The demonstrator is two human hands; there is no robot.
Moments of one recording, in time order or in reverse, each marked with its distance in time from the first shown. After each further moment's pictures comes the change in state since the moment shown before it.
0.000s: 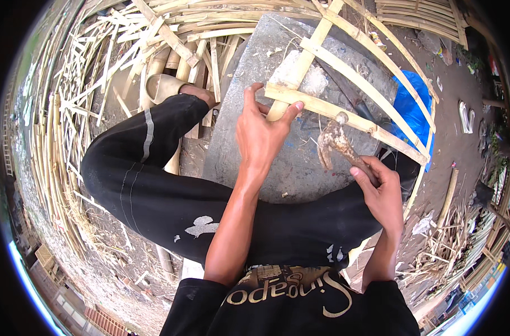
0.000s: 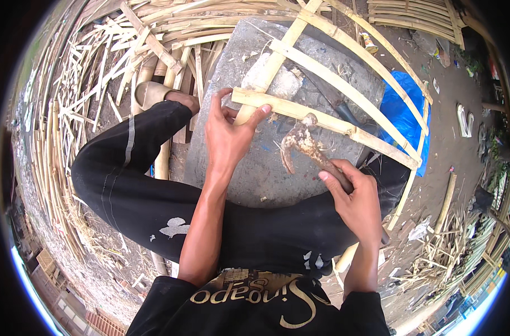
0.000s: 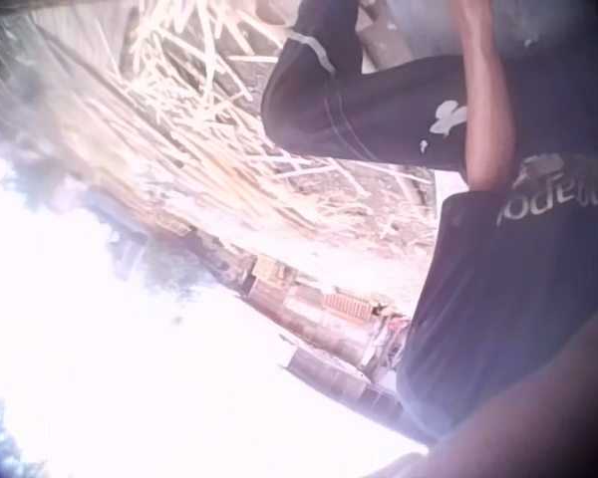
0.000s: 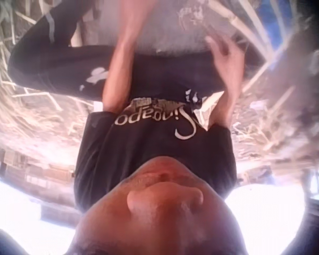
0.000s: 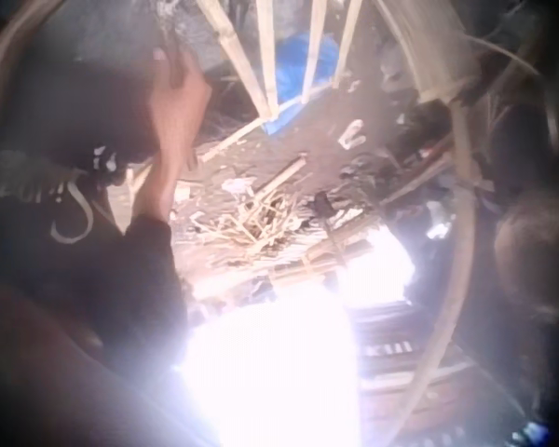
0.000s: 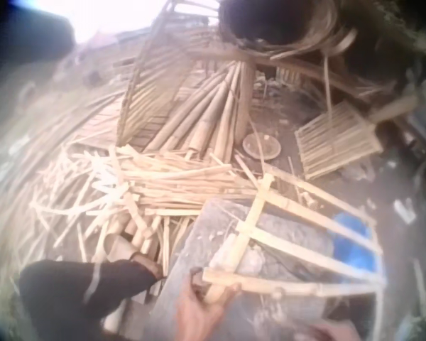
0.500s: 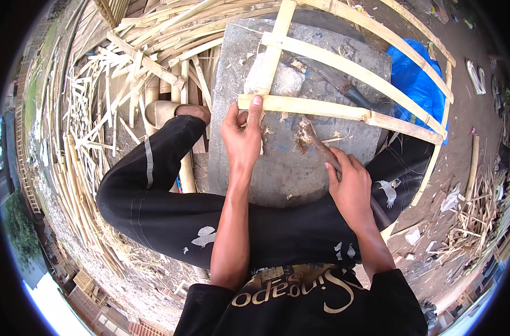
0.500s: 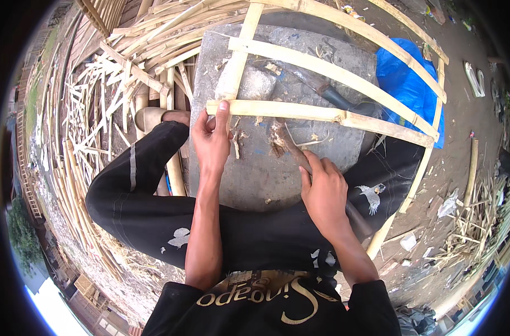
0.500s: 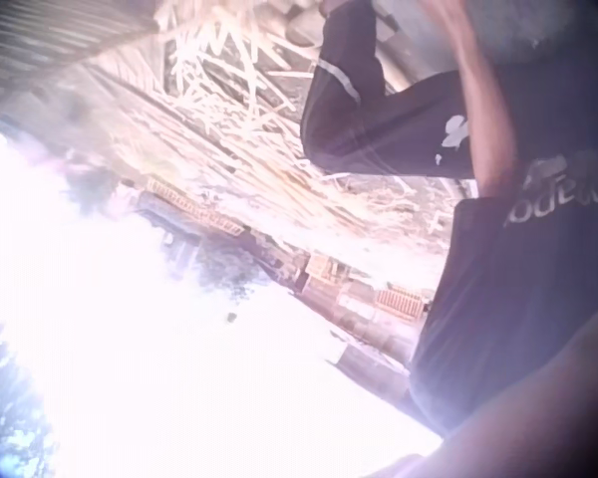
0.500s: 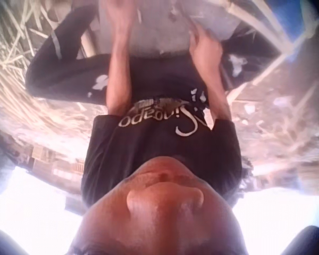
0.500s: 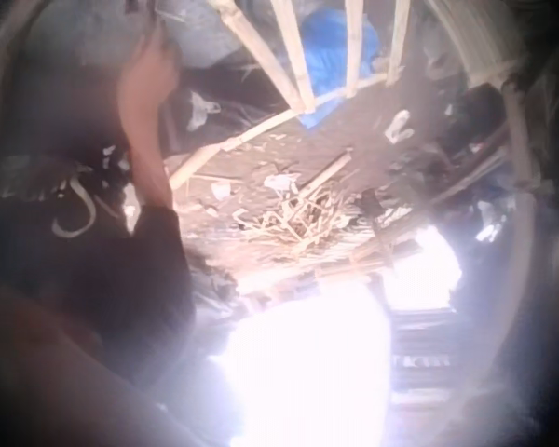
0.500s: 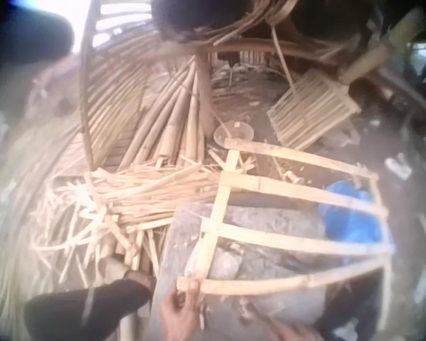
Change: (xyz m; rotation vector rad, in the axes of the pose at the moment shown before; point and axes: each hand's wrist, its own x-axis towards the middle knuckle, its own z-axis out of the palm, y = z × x) left_hand 0.017 -0.023 0.022 -0.331 -0.056 -0.020; right_hand 0.012 0.041 0.074 -0.225 0.235 -0.054
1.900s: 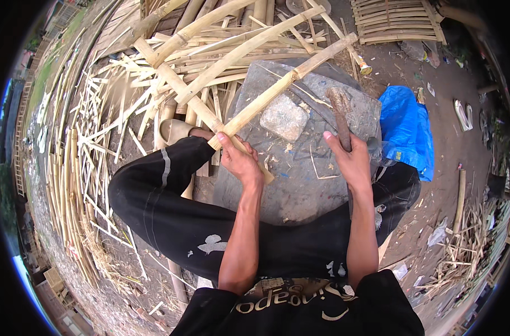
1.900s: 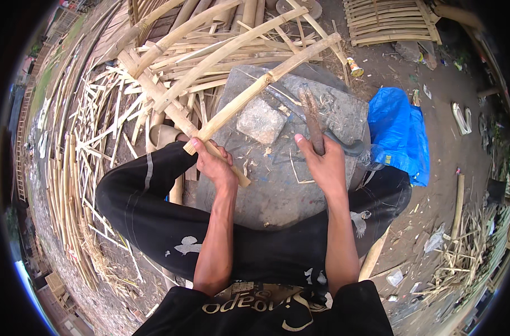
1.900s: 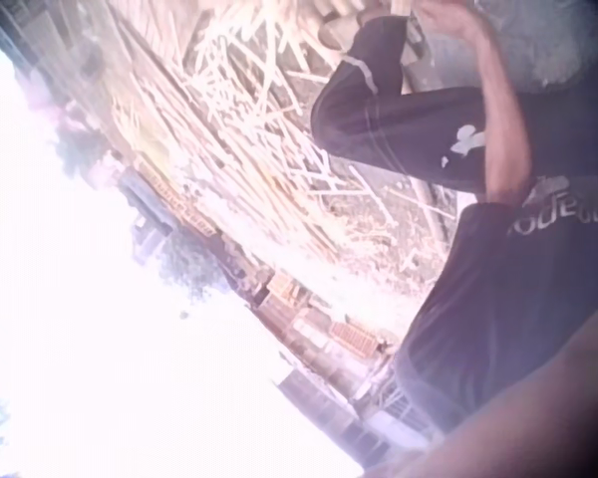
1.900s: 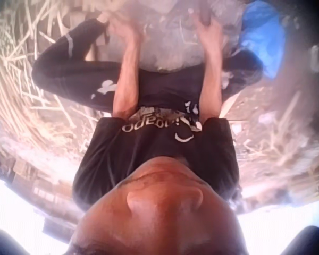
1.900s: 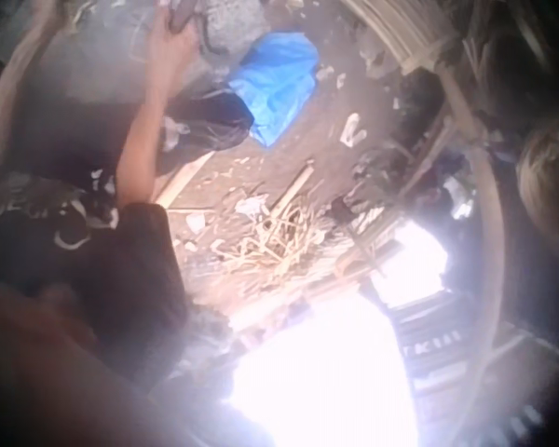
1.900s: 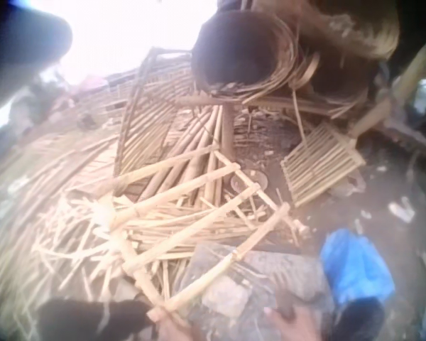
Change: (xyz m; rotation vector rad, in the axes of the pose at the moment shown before) left_hand 0.002 0.003 -0.005 -0.674 0.480 -0.075; right_hand 0.091 -0.025 -0.031 0.549 0.168 -0.005
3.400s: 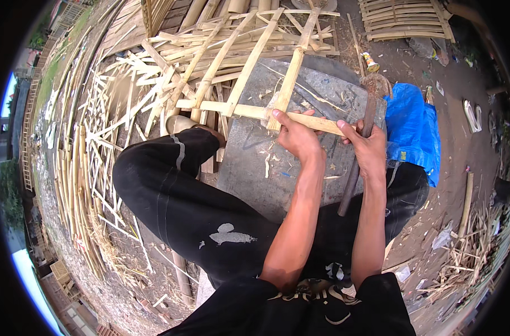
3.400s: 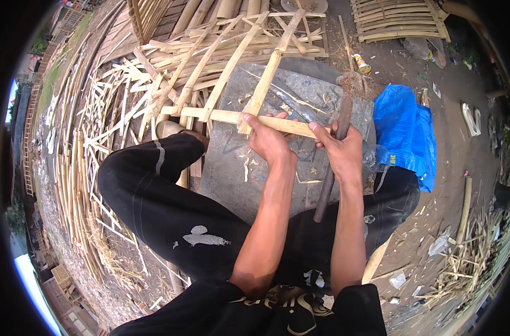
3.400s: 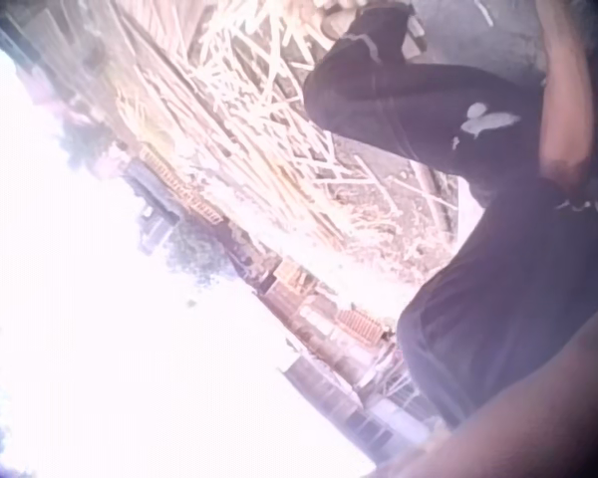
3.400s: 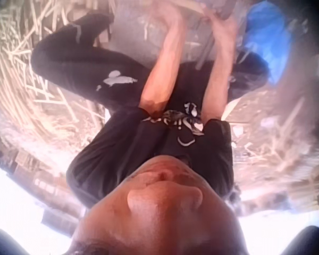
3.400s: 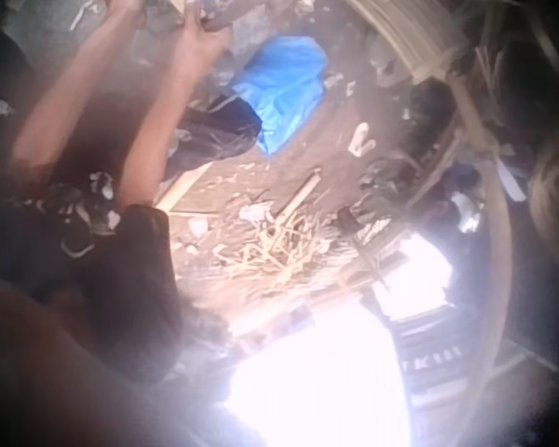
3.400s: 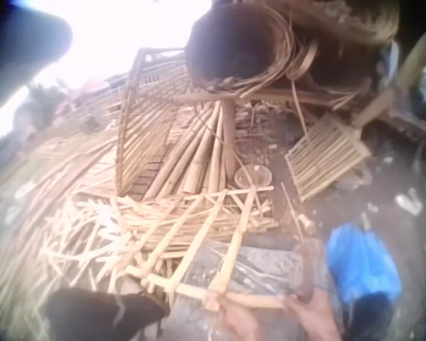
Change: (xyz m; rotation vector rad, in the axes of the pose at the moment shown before) left_hand -0.073 -0.013 0.122 -0.057 0.019 -0.334; right_hand 0.029 0.002 -0.018 0.456 0.029 0.130
